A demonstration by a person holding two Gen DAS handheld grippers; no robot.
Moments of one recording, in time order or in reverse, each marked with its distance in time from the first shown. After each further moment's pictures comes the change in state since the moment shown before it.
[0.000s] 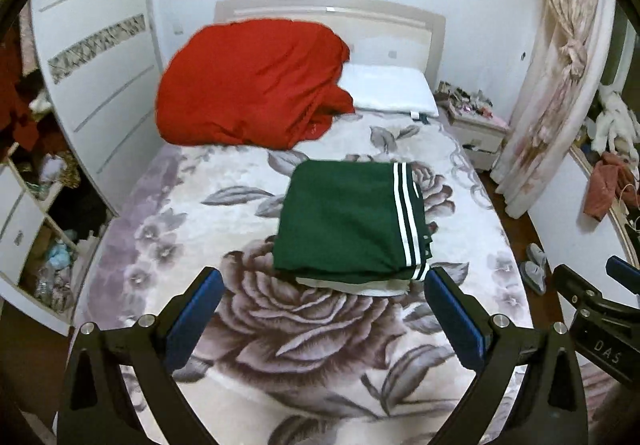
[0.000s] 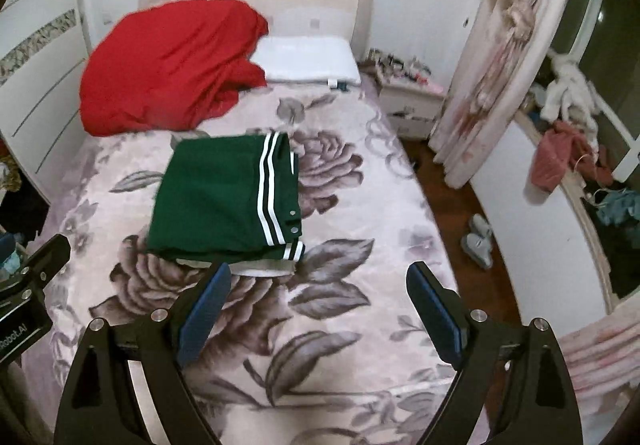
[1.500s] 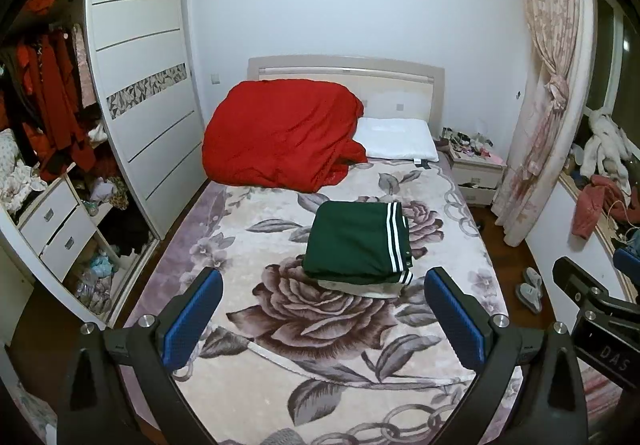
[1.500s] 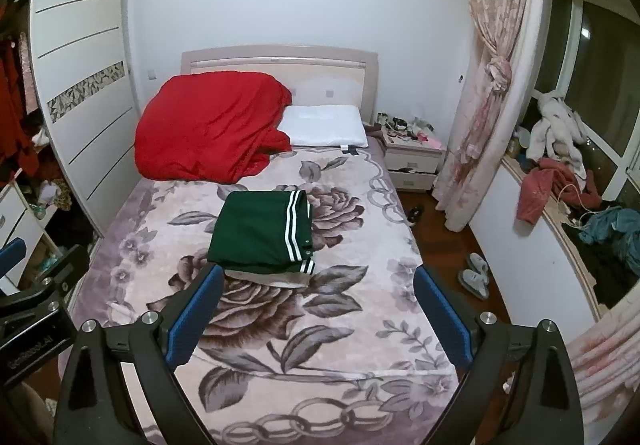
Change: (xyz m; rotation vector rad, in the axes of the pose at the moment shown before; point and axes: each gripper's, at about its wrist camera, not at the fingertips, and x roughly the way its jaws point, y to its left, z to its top) left arm -0.202 -0.016 -0.042 -0.012 -0.165 0.081; right arm -0.302 -0.071 -0.055 -0.006 -0.204 0.097
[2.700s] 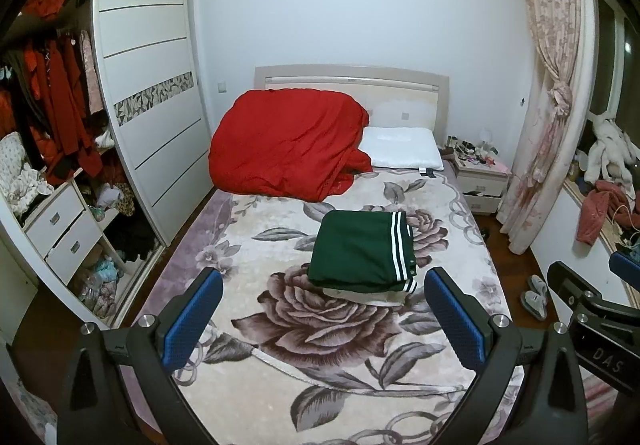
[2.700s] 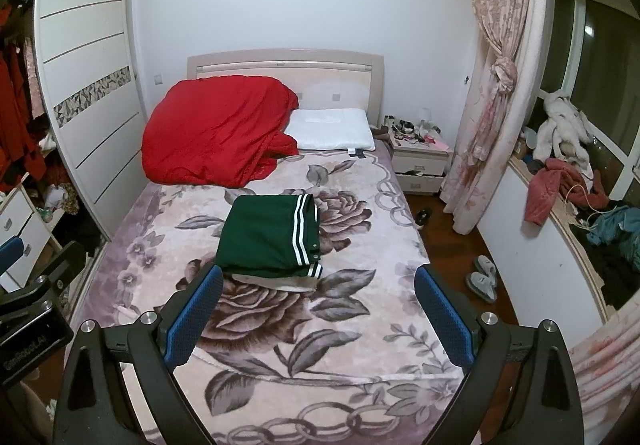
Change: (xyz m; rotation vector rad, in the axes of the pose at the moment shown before) left arm -0.006 -0.003 0.007 -0.002 -0.026 0.022; right arm 0.004 0.004 0.011 0.001 -0.006 0.022
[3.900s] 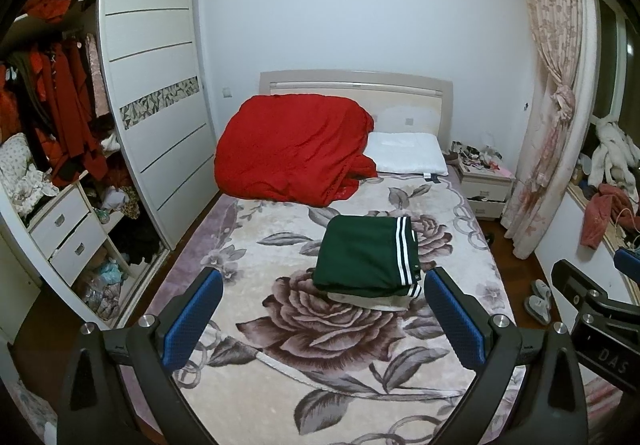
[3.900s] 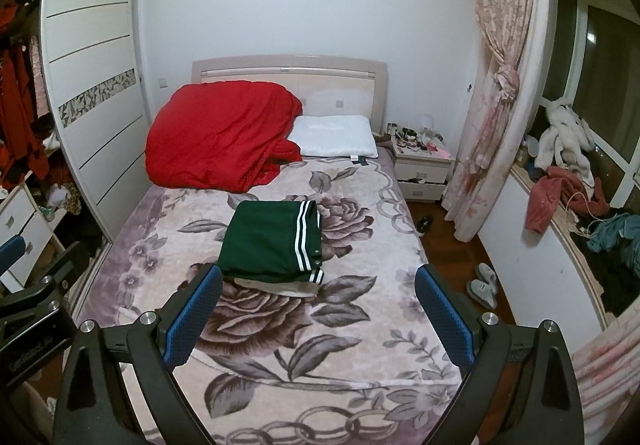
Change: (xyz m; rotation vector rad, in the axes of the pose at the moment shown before) left arm -0.007 -0.004 0.001 -0.001 -0.025 0.030; right arm -0.007 0.020 -0.014 0.014 -0.009 -0.017
